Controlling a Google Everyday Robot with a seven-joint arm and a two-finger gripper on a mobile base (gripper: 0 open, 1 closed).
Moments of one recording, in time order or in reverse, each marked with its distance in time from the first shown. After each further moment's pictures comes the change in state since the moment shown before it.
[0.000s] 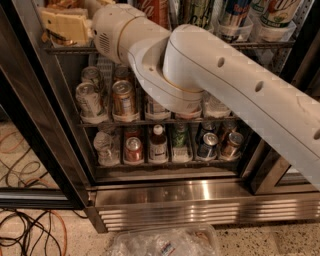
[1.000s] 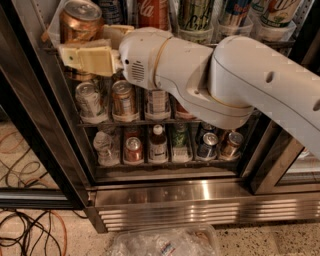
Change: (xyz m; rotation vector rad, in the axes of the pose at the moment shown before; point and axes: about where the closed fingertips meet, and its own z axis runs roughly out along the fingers) arm 0.016 0.036 -0.076 -0.200 0.108 0.026
